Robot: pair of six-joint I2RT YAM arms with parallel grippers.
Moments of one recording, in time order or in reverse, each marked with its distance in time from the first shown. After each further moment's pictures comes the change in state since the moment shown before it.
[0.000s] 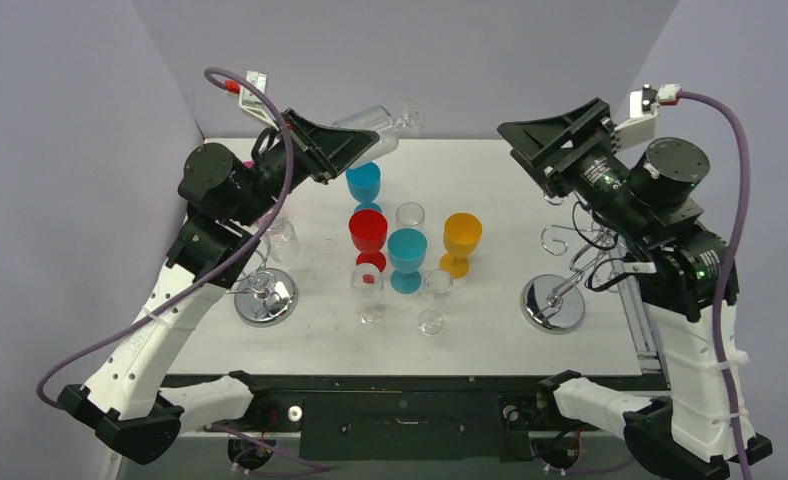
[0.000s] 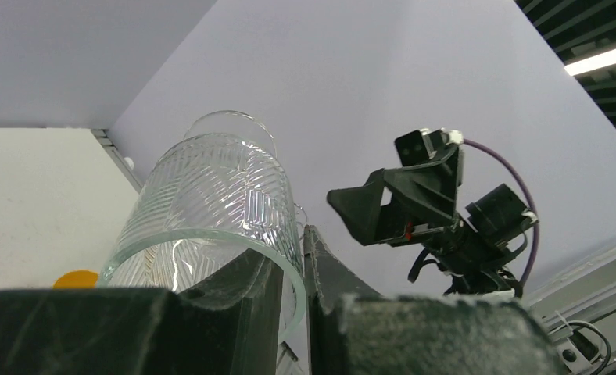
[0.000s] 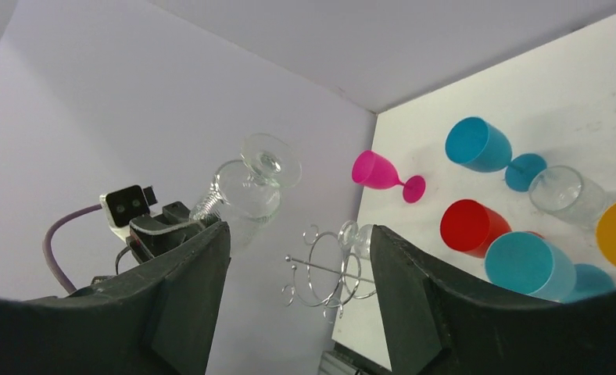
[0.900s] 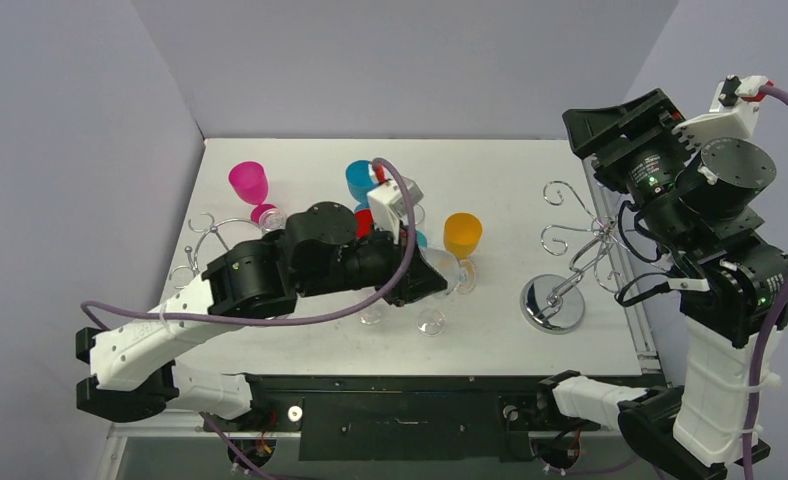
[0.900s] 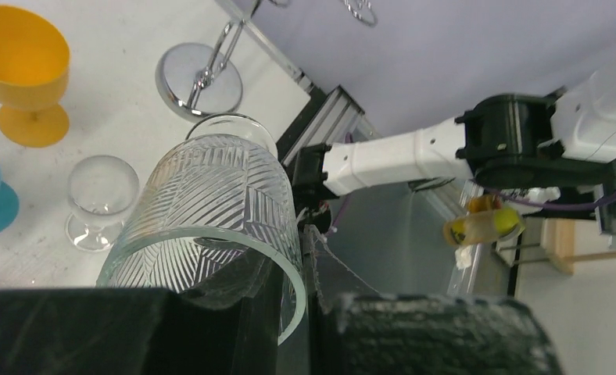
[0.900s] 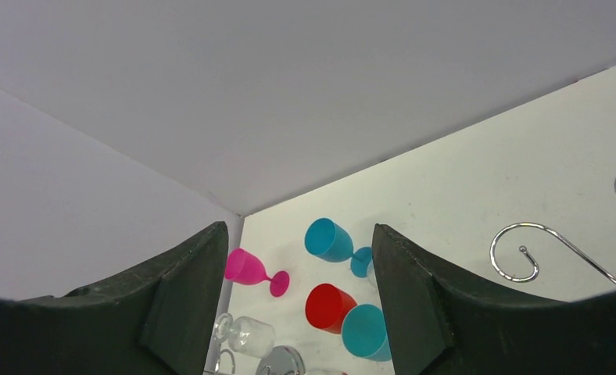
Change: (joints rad) left arm -0.632 0.082 0.200 -0.708 -0.264 0.359; right arm -0.013 0.064 0.361 -0.293 0.398 -0.322
